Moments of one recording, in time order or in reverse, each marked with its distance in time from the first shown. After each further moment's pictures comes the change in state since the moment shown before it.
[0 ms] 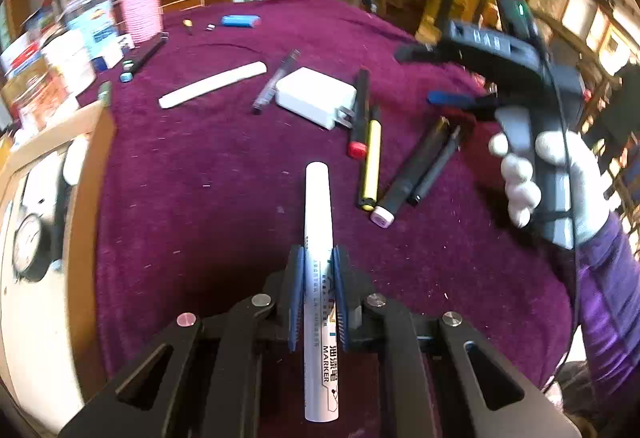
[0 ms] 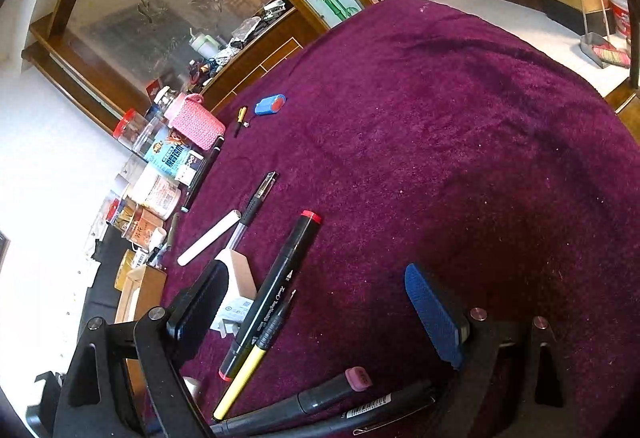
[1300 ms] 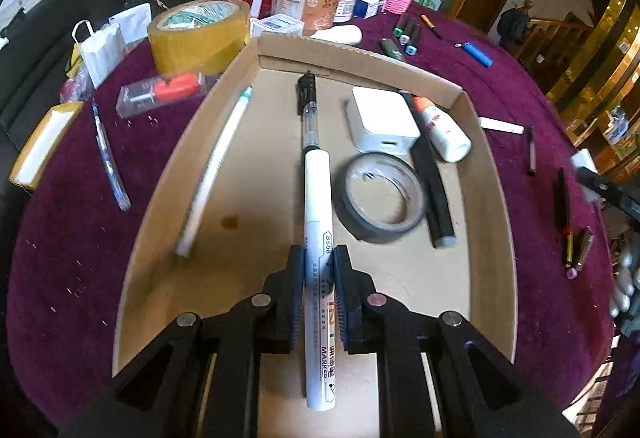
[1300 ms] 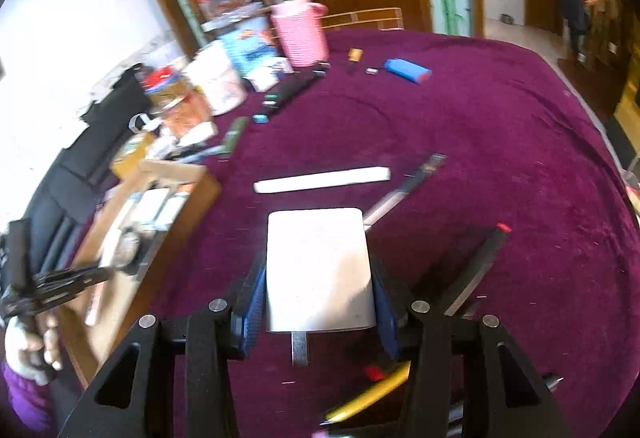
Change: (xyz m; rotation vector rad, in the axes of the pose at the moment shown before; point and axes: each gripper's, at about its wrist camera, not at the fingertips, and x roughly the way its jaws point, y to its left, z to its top) left arm -0.061 0.243 -0.051 -0.448 0.055 0.221; right arm 0.045 0.179 -0.039 -0.493 0.182 -0.071
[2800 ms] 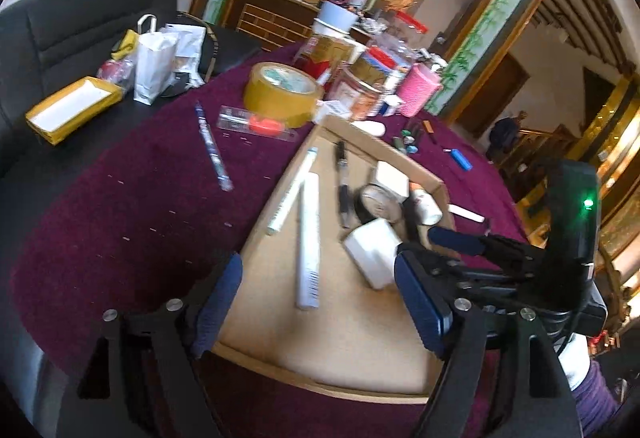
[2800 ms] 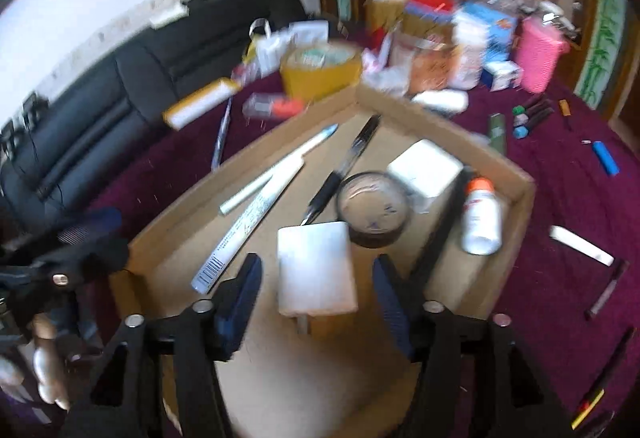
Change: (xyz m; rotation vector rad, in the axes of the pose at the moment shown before) left arm -0.096 0.066 -0.060 -0.254 -0.299 -0.162; right arm 0.074 0.245 -0.022 -0.396 0.095 0.116
